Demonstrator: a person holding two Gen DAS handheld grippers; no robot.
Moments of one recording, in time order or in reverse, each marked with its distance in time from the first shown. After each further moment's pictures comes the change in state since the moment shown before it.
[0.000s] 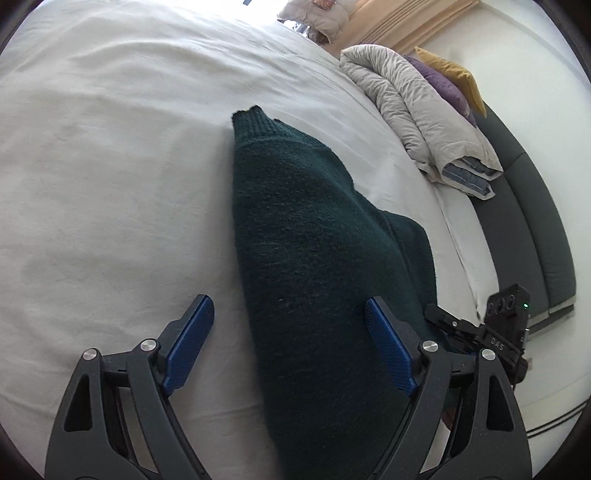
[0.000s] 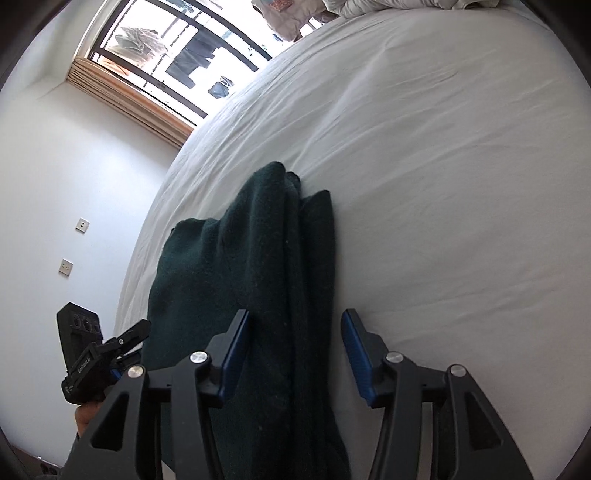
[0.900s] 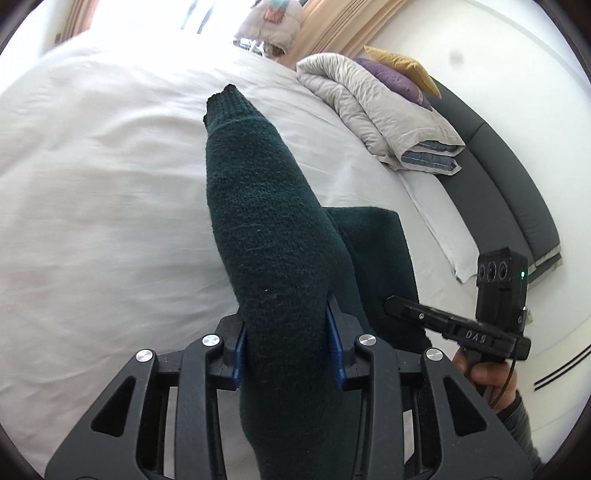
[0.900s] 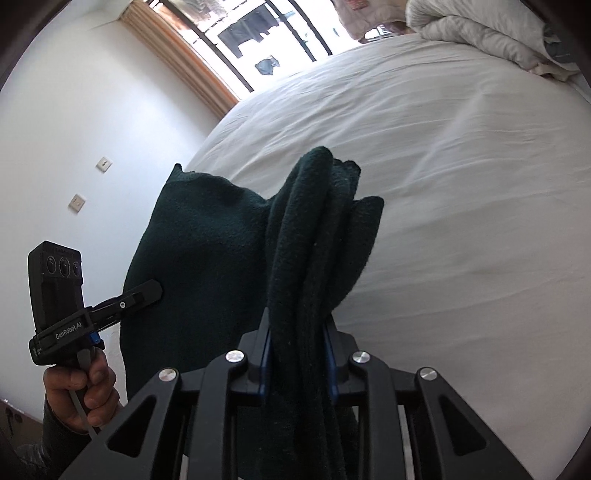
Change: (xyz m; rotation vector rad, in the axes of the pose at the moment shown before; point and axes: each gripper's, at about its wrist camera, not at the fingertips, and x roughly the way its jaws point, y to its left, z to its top) left arm -0.151 -0.014 -0.016 0.187 -0.044 -0.021; right arm -0.031 0.135 -0.066 -0.248 0.045 -0.021
